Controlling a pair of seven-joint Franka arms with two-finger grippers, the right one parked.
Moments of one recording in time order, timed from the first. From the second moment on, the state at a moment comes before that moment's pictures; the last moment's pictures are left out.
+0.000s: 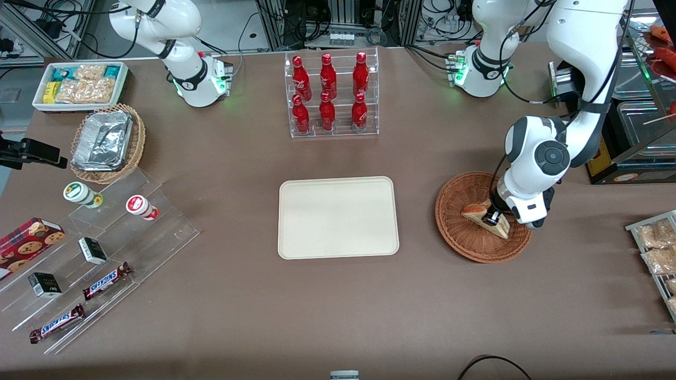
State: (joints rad) arm -0.03 0.26 -0.13 -2.22 0.06 2.50 -1.25
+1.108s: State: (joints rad) arm -0.30 0.32 -0.16 -1.62 0.07 1.98 -1.09
